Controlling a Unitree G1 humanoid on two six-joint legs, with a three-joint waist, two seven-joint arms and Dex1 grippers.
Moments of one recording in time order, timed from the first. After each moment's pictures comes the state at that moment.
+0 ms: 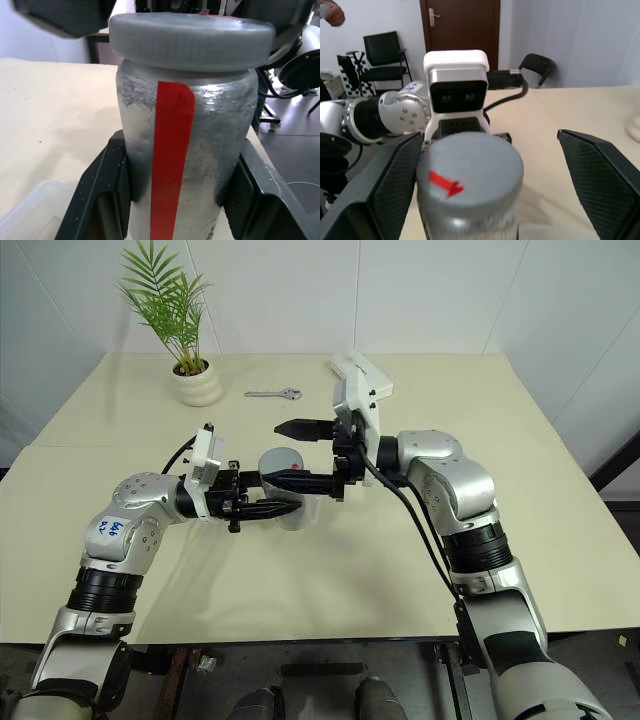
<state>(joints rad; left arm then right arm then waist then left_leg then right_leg) -0.70 0.52 0.00 0.10 -0.49 0.35 -1.17 -0.98 -0.40 0.11 0.12 0.53 0.50 1.14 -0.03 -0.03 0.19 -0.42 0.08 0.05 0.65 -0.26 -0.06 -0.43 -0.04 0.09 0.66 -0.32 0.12</state>
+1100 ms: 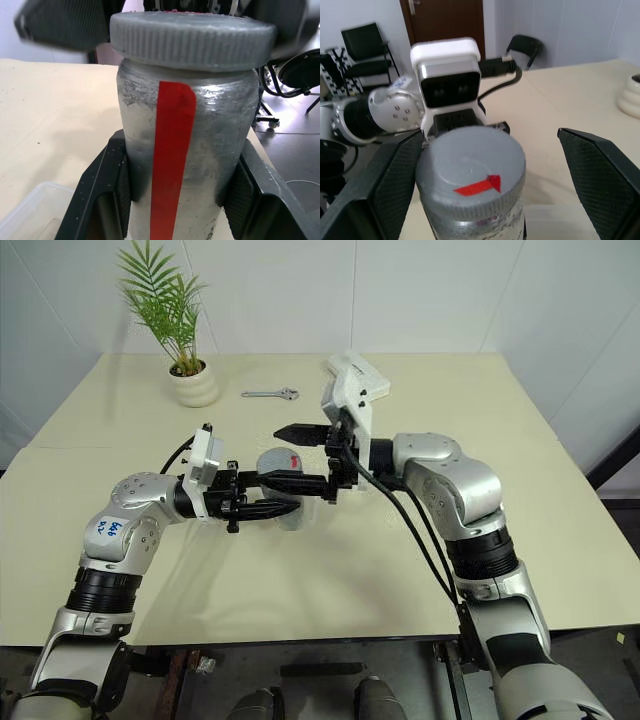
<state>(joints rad) -0.69 0.52 0.00 0.09 -0.49 0.35 -1.19 -0.97 -0.38 0.15 -0.02 0.55 0.70 0.99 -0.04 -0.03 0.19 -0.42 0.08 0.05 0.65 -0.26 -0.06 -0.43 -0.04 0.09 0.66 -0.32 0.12</state>
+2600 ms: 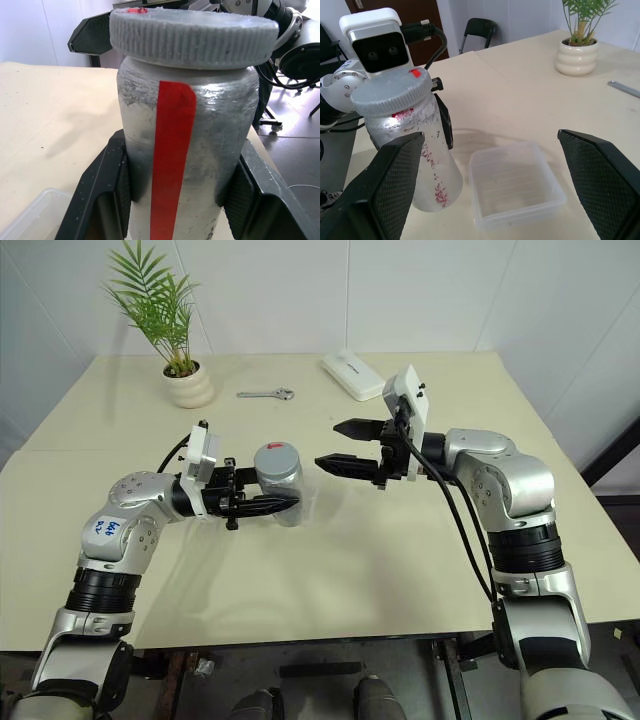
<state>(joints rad) -0.69 0.52 0.02 0.09 -0.49 0.36 -1.17 -0.94 -0.55 0.03 0.08 0.58 0.73 1.05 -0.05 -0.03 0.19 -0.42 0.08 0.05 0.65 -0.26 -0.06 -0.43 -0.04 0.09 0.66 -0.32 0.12</state>
